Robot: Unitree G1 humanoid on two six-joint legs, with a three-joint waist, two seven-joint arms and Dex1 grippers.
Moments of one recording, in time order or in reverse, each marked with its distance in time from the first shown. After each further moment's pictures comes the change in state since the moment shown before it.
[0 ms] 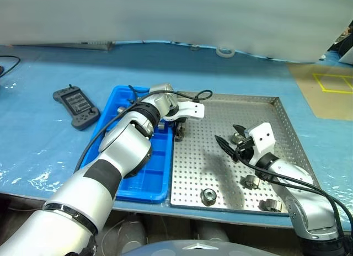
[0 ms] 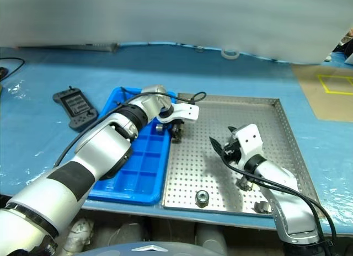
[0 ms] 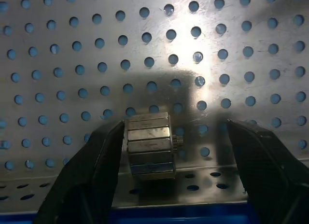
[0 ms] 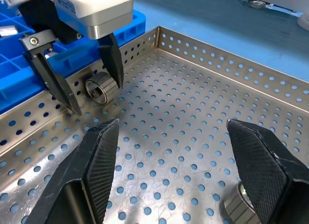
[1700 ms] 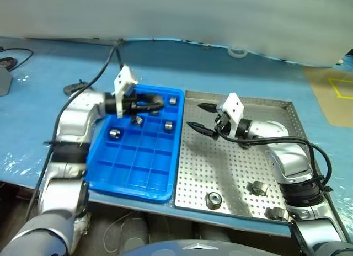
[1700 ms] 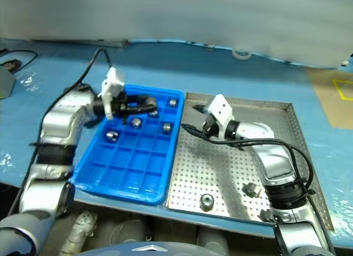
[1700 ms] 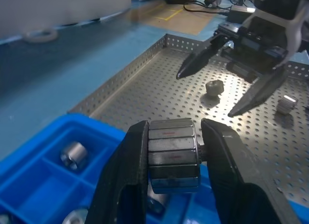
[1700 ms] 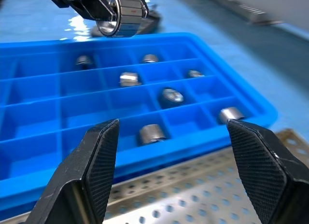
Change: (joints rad) left arm 0.827 0.482 0.613 -1.339 -0.754 0.476 -0.059; right arm -0.495 -0.051 0.214 0.326 0.013 -0.060 0.433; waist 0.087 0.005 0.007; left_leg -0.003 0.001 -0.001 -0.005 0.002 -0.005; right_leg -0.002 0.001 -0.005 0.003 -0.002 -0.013
